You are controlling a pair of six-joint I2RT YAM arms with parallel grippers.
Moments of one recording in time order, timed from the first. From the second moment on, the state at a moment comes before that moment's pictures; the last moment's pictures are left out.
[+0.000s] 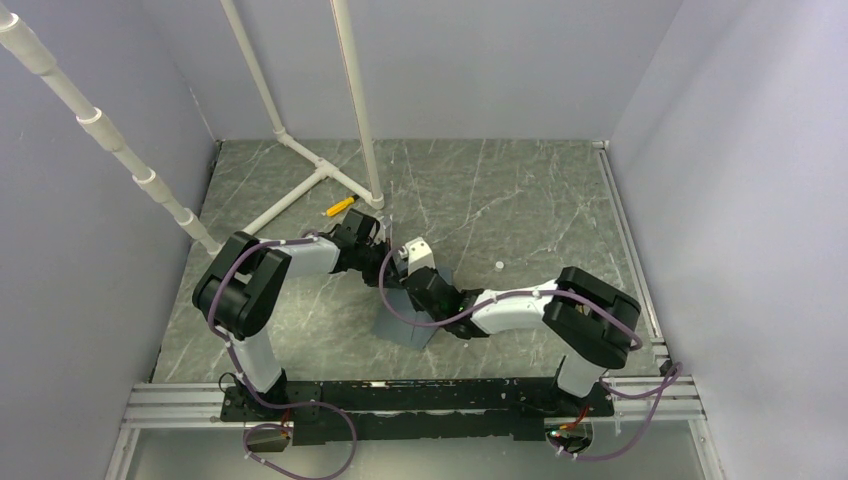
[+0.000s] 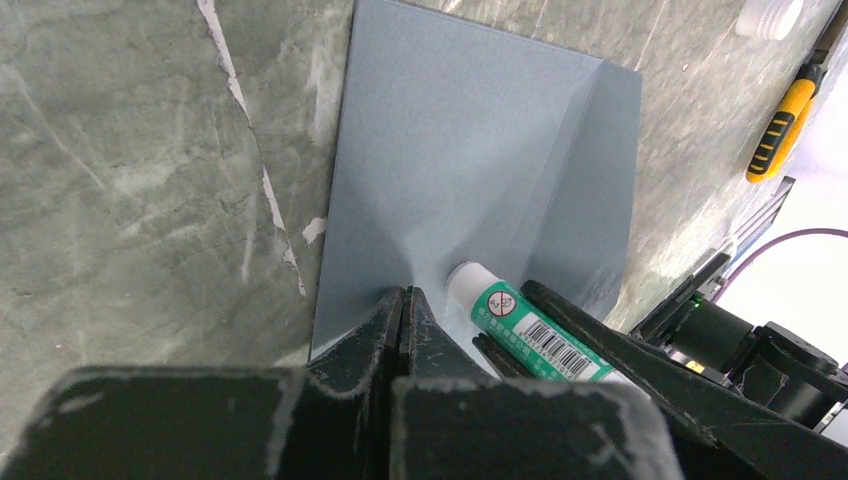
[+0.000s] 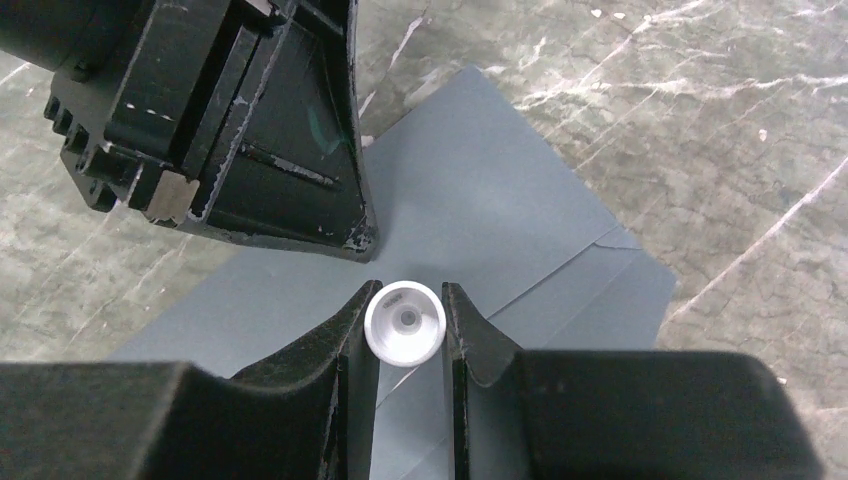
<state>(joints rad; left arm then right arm) -0.51 1.78 0.89 -0.10 0.46 -0.66 1.07 1.66 0.72 0.31 0.49 0.31</state>
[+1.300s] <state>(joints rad) -0.51 1.79 0.91 -0.12 0.46 -0.65 1.12 1.42 0.67 0.19 0.41 0.25</state>
